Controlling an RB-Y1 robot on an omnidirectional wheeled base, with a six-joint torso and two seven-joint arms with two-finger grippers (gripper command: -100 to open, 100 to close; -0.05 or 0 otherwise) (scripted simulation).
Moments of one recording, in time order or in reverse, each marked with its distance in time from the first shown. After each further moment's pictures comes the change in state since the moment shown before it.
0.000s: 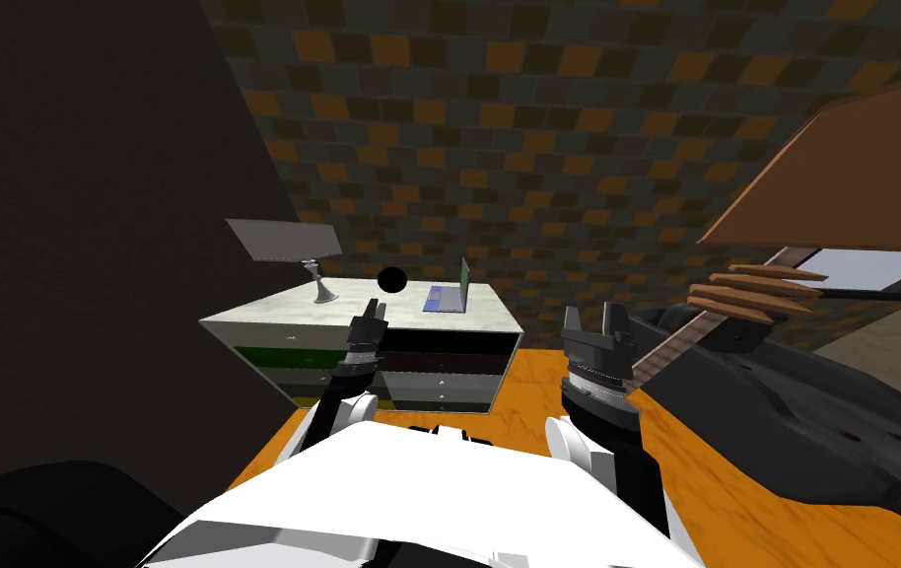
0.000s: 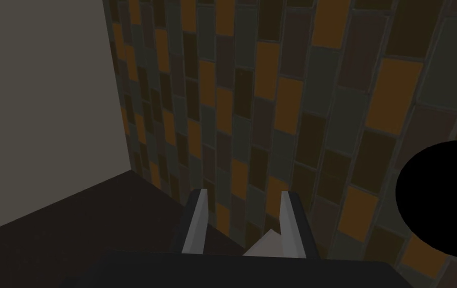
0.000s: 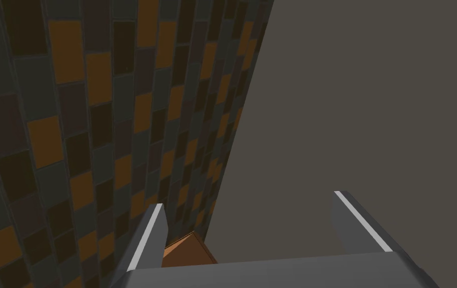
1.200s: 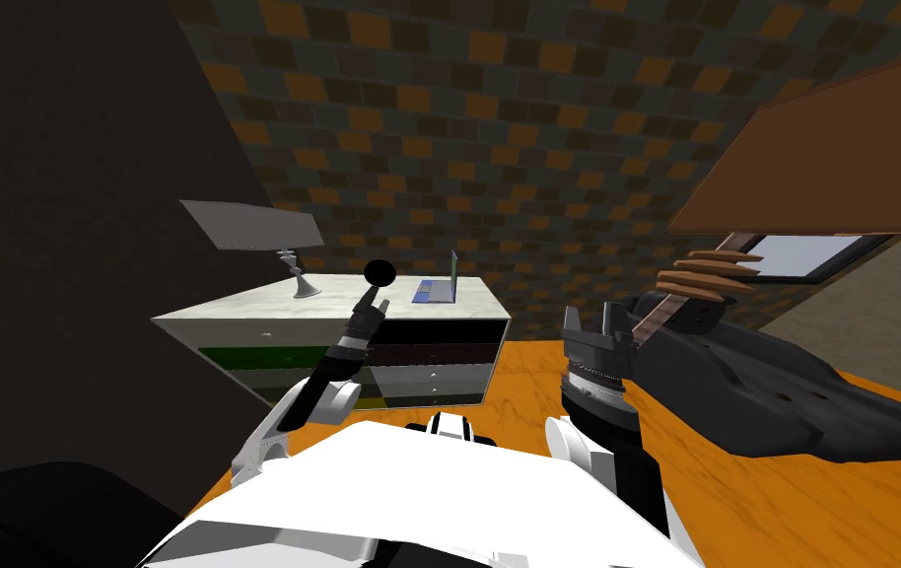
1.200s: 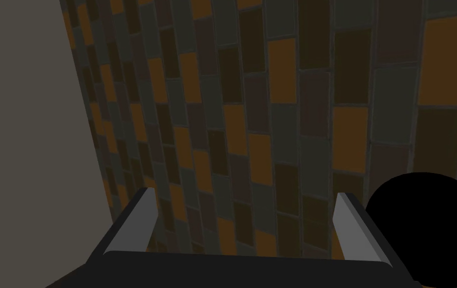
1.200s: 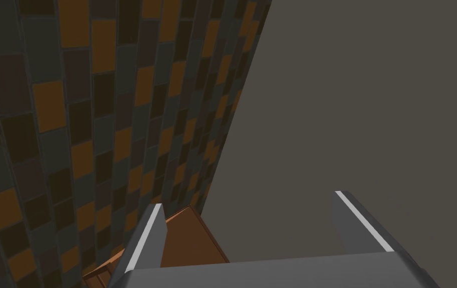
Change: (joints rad) left arm -0.067 0.216 0.086 -0.072 0.005 0.237 0.015; right arm 0.000 0.000 0.000 0.001 0.000 0.000 0.000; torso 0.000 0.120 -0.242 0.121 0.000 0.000
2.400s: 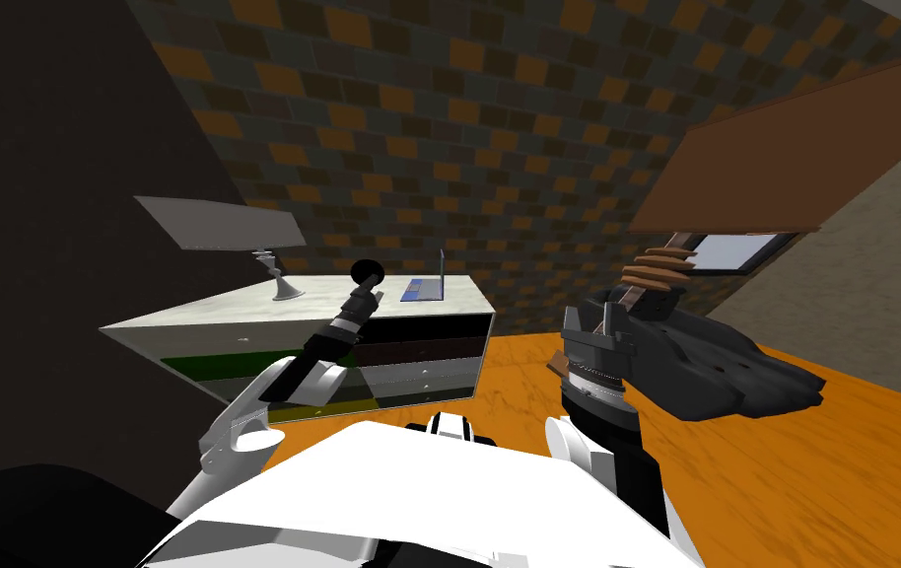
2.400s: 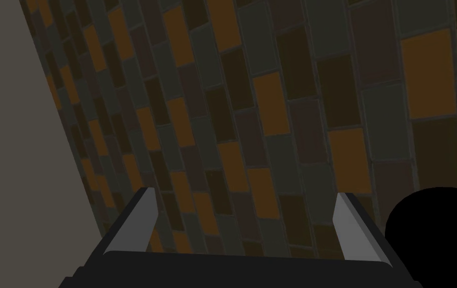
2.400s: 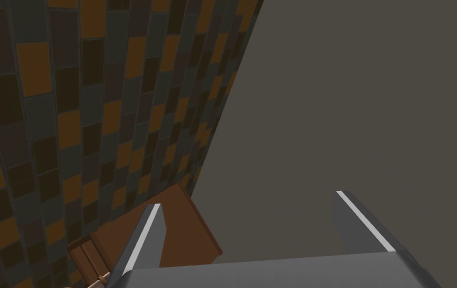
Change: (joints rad) left arm -0.078 0.173 0.107 -0.090 0.006 0.293 0.020; right arm 0.000 0.000 0.000 0.000 0.000 0.000 0.000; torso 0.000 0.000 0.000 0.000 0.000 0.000
